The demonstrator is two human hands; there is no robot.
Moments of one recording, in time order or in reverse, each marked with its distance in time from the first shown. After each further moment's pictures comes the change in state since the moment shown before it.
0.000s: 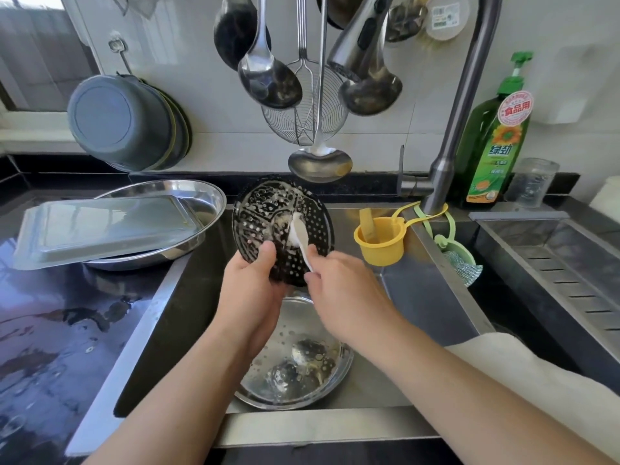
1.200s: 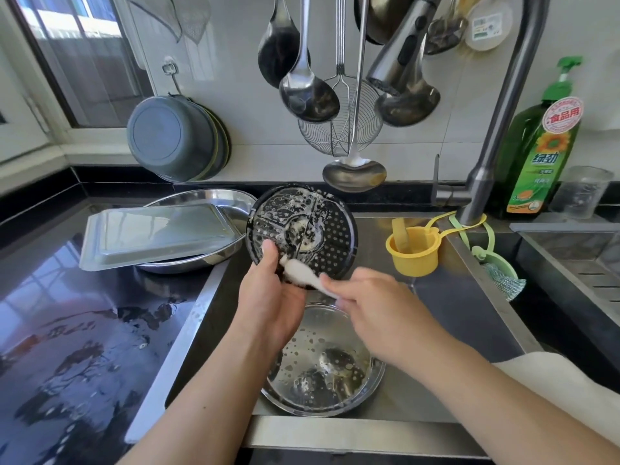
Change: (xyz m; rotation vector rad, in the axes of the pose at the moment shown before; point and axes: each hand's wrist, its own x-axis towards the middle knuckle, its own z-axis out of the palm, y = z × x) left_hand 0.014 0.013 -0.016 -0.316 0.019 -0.128; right_hand -0.010 0.009 0.003 0.028 -0.040 -0.169
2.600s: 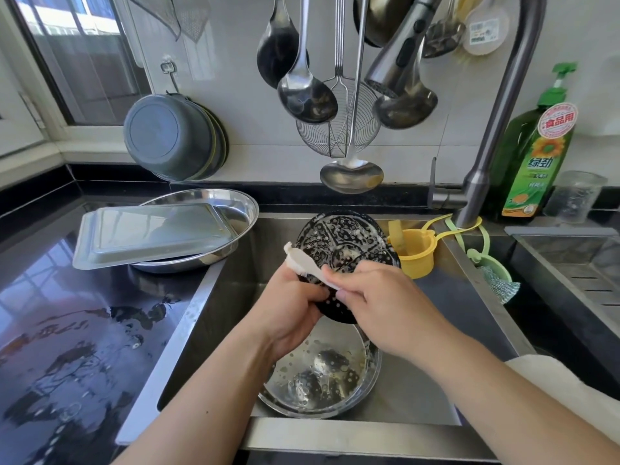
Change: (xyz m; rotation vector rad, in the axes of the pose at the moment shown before) left_hand -0.013 -0.009 0.004 0.429 -0.337 -0.092; right_hand 0.005 0.007 -0.014 0.053 0.048 -0.012
